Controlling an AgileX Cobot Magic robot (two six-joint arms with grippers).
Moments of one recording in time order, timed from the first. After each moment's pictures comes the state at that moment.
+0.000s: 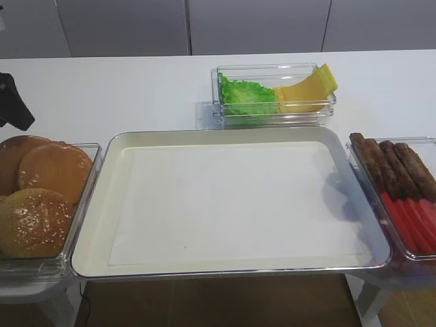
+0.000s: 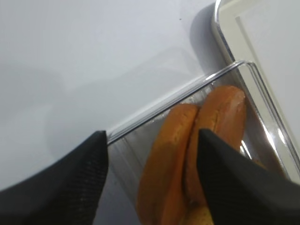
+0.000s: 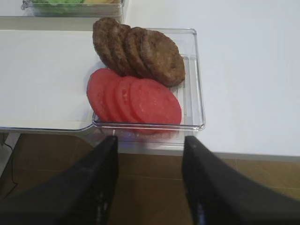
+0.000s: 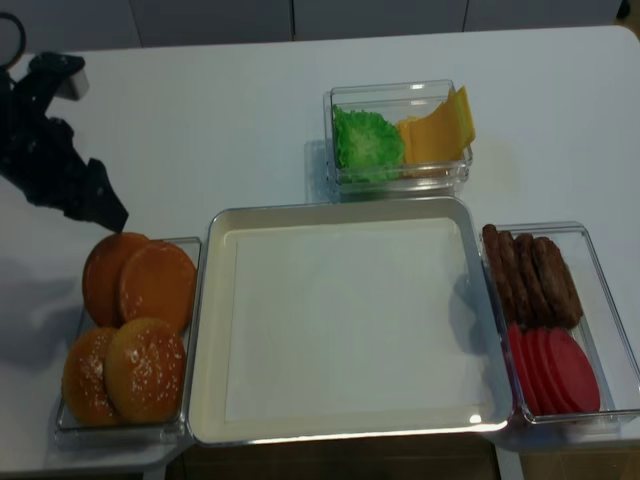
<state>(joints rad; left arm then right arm) 0.18 1.72 -1.42 -0.37 1.22 0.68 0.15 -0.02 -0.49 0.01 1.13 0.03</state>
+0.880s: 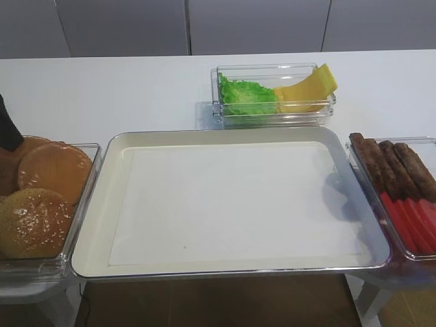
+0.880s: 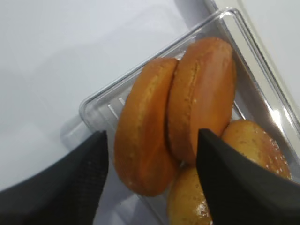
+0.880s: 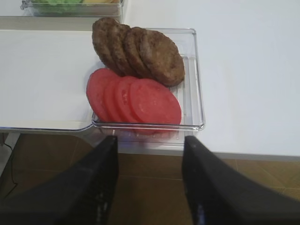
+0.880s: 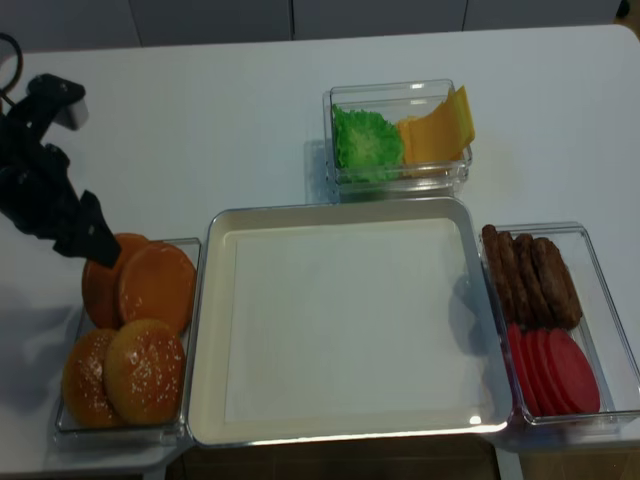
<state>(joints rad) 0.17 1.64 -1.31 -0.32 1.22 0.74 0.15 -0.02 -0.49 0.01 1.13 0.03</state>
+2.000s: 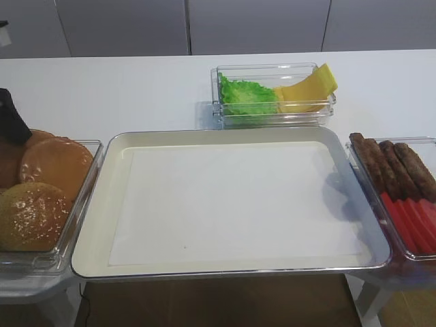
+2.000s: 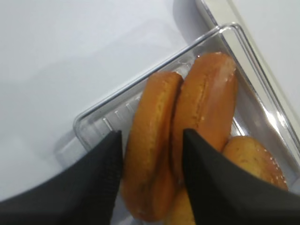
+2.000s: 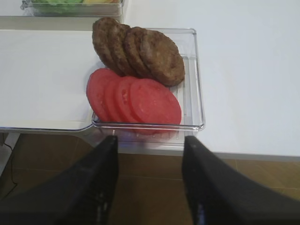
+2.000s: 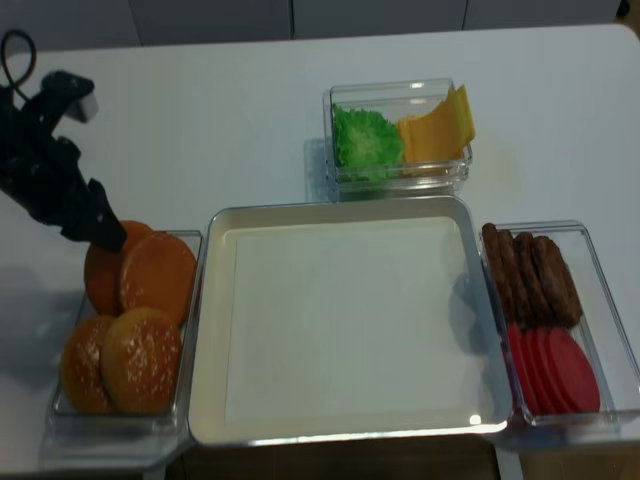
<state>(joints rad) 0.17 1.71 -1.36 -0.37 1.22 0.79 0.15 -0.02 -0.49 0.01 1.13 0.03</state>
